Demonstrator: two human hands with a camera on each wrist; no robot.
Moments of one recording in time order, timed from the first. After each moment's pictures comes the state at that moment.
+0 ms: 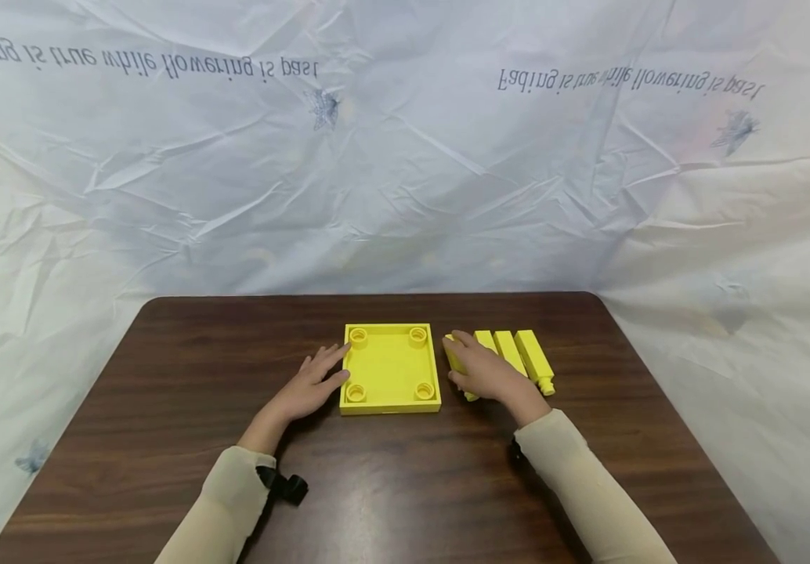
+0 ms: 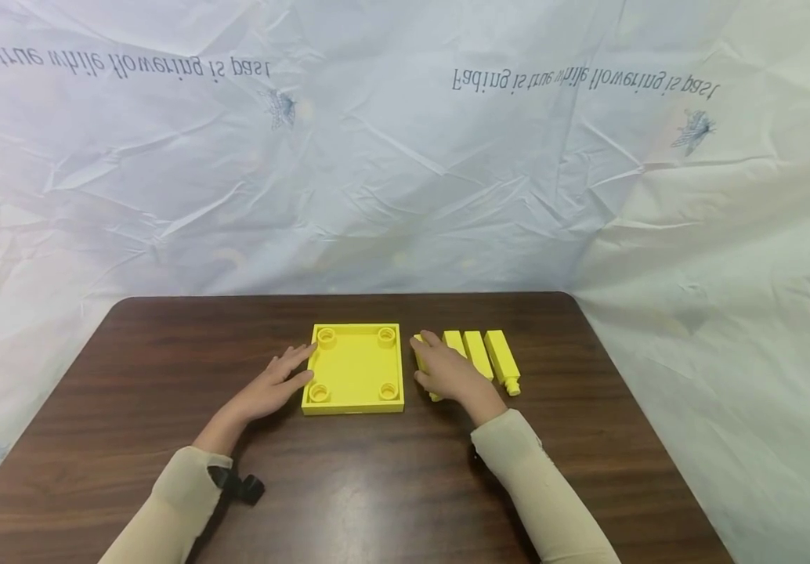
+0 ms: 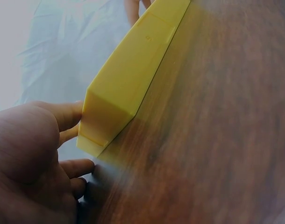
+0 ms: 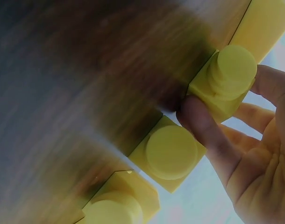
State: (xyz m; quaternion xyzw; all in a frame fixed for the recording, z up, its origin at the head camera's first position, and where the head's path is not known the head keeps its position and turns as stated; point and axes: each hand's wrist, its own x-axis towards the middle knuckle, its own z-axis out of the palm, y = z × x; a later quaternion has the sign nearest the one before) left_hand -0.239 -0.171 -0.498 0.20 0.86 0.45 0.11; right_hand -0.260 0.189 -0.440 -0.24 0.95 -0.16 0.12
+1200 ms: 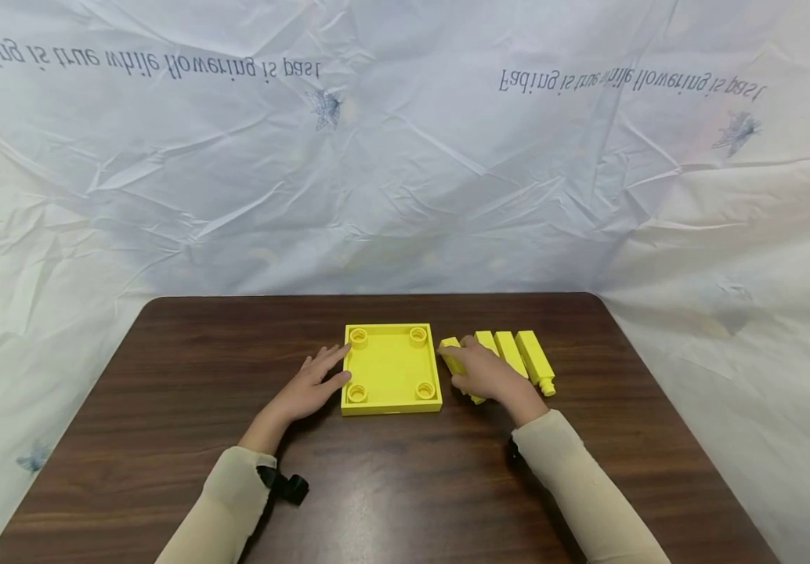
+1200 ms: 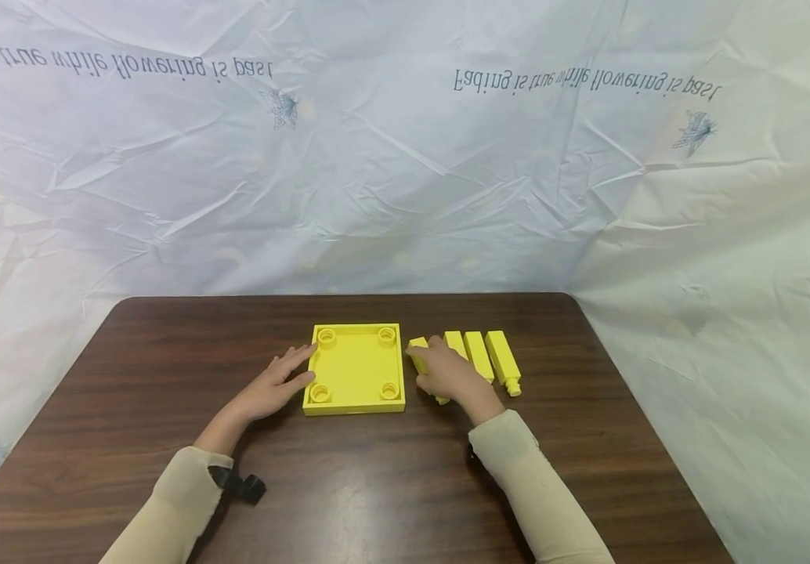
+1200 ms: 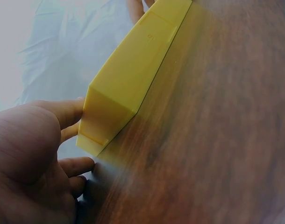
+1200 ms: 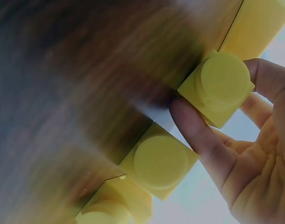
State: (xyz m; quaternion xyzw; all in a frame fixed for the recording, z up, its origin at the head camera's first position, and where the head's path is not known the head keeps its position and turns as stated) left_hand -0.237 -0.171 -0.497 0.20 0.86 0.45 0.09; right_hand -0.257 0.185 -0.438 -0.21 0.95 -0.18 0.13
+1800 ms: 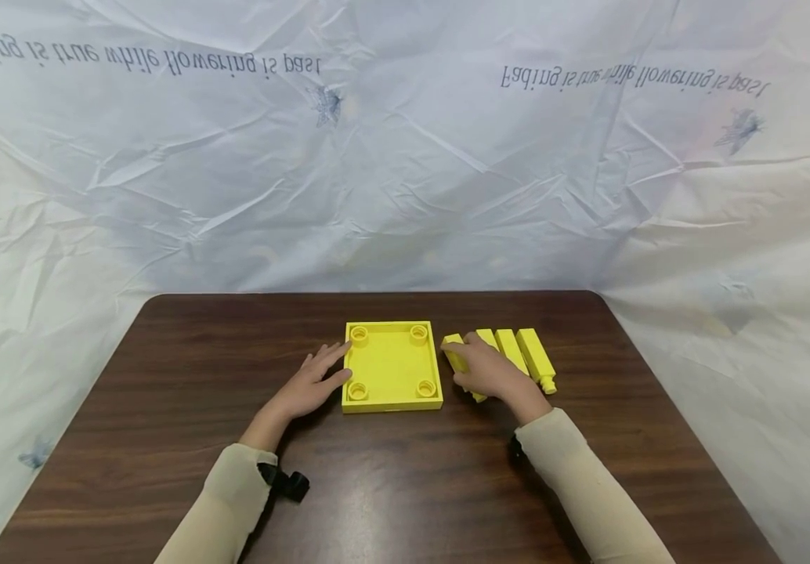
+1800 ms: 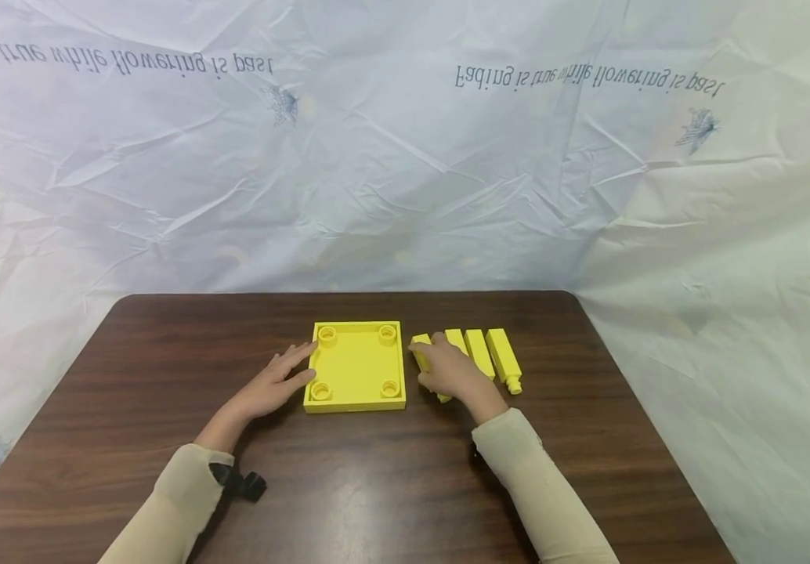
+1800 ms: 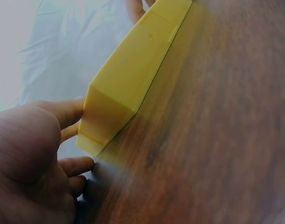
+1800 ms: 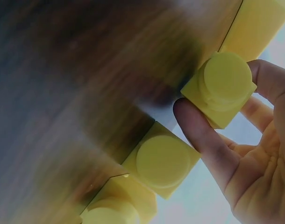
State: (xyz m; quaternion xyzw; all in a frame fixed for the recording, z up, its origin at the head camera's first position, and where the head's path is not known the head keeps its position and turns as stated) left_hand -0.236 -0.171 -0.495 0.20 0.86 0.45 0.10; right_hand -0.257 0.190 -0.437 -0.22 0.95 -0.19 0.12
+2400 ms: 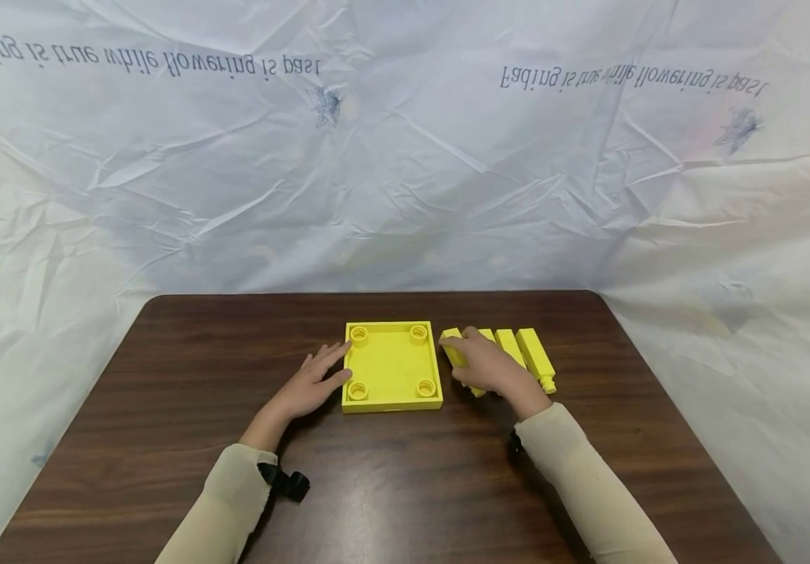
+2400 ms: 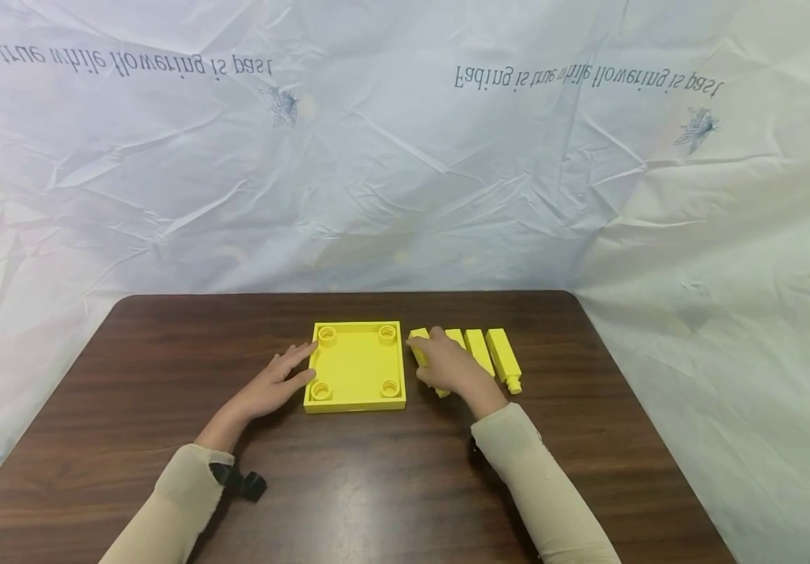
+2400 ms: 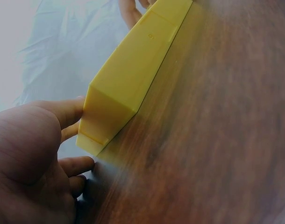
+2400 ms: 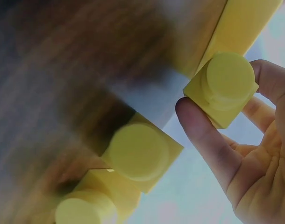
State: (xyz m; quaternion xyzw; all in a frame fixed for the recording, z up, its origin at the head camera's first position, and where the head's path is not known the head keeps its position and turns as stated) left_hand -0.237 -0.172 -0.497 0.20 0.87 0.45 0.10; right_hand -0.261 0.186 -0.427 -0.22 0.95 -0.18 0.12
